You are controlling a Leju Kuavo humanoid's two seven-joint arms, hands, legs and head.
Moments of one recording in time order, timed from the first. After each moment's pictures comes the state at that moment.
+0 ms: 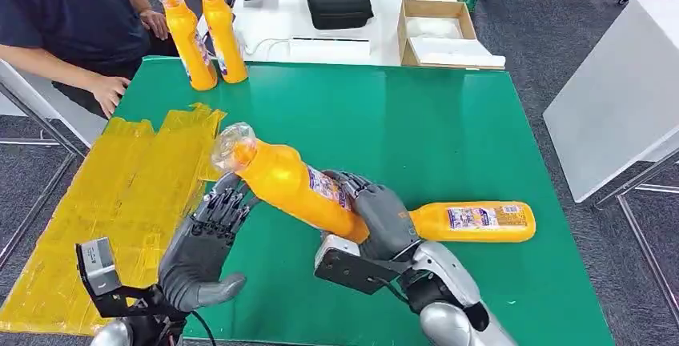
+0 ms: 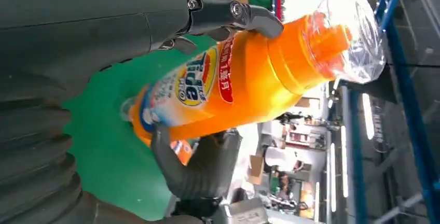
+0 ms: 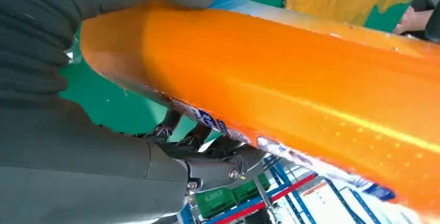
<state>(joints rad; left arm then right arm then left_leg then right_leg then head) 0.12 -0.01 -0.31 -1.94 0.30 -0.42 -0.16 -0.16 -0.12 0.68 -1.85 0.60 -0.01 0.16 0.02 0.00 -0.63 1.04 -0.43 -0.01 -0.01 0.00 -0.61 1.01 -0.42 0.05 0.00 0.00</state>
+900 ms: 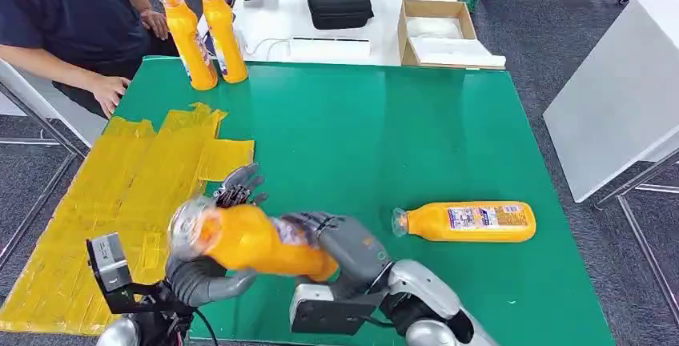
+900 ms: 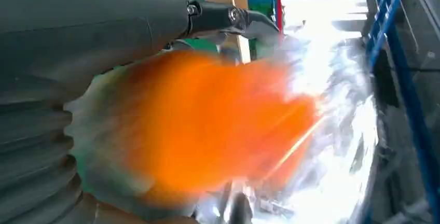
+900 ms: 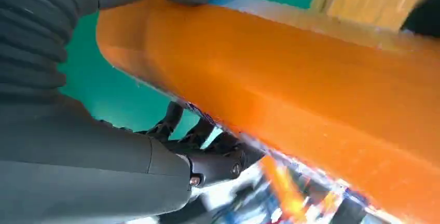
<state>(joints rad) 0.10 -0.04 -0.31 -1.94 0.19 -0.35 -0.17 -0.17 -0.12 0.82 -1.82 0.56 0.11 0.09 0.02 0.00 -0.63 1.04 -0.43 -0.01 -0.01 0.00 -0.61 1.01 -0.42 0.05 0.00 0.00</state>
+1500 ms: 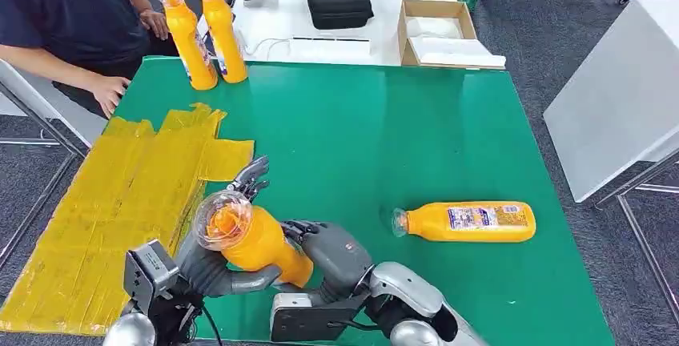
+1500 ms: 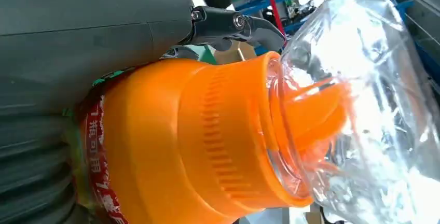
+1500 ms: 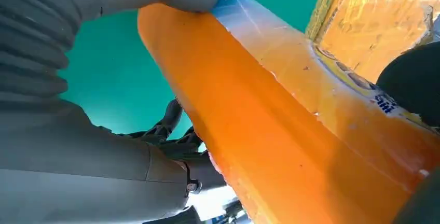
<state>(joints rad) 0.07 -0.05 -0.34 -1.93 -0.13 -0.26 -0.19 -0.21 -0.10 0.87 -1.79 0.56 0.15 0.11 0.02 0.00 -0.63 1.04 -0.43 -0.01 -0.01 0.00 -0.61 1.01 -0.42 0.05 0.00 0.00</state>
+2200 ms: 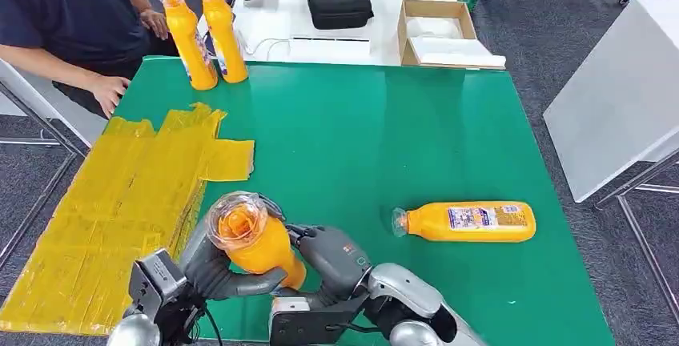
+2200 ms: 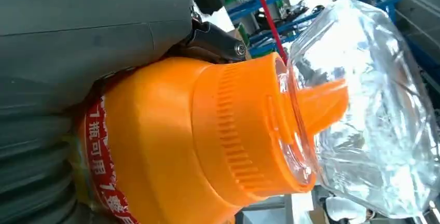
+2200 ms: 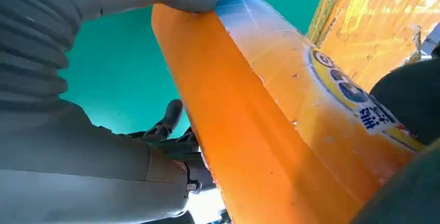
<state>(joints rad) 0.06 -0.05 -0.35 -1.93 -0.15 -0.27 -0.24 -0.21 -0.10 0.87 -1.79 0.57 0.16 0.11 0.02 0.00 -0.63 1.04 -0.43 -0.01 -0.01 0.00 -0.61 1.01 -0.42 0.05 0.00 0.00</state>
